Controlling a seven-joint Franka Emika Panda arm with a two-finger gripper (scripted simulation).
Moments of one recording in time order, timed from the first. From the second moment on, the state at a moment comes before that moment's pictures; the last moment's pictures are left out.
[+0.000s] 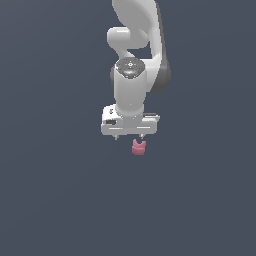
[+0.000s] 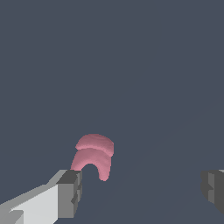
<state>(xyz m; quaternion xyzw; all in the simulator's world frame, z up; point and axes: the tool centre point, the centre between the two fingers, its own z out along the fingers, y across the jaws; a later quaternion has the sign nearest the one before) 0.005 0.004 0.174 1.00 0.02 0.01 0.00</state>
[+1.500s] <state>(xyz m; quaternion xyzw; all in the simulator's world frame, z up) -0.011 0.023 0.118 1.00 -0.06 0.00 0.00</state>
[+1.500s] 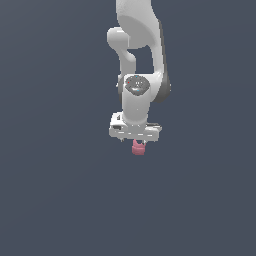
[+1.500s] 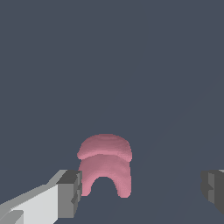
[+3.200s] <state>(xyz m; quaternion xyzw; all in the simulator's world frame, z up) -0.024 0.053 0.041 1.00 -0.09 0.00 0.00</state>
